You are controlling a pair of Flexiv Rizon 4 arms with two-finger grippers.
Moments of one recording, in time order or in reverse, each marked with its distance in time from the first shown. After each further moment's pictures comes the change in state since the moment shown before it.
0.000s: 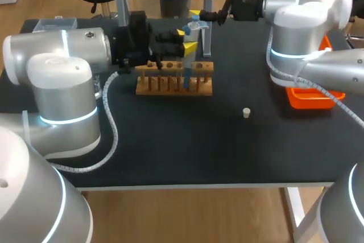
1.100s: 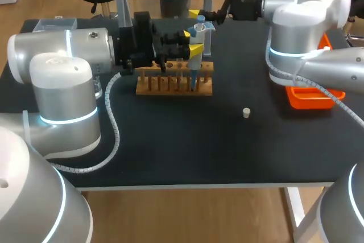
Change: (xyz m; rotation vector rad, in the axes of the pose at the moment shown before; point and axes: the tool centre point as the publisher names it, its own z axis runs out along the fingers) left arm 0.031 -0.013 0.013 0.046 0.106 0.003; right arm -0.001 0.000 0.002 0.002 0.002 0.000
